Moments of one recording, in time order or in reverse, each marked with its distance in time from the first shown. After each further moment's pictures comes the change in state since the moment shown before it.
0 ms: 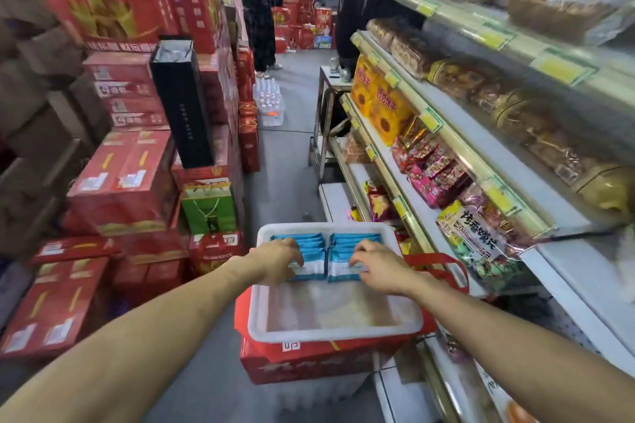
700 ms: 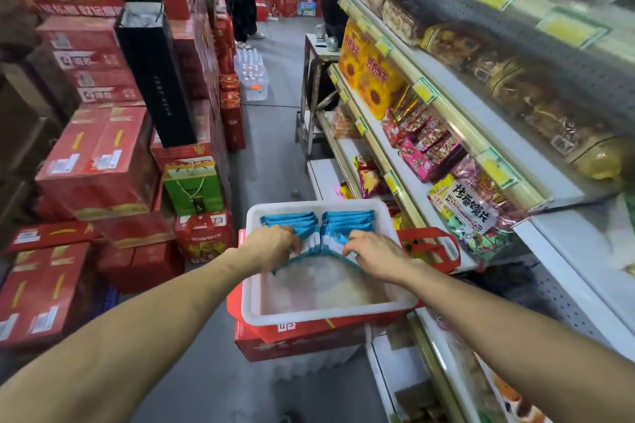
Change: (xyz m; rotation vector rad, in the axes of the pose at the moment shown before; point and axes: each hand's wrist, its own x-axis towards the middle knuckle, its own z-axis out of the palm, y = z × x) left_hand 0.016 0.001 0.019 0.090 0.115 0.097; right_hand -0.006 -0.005 0.017 -0.081 0.030 -0.046
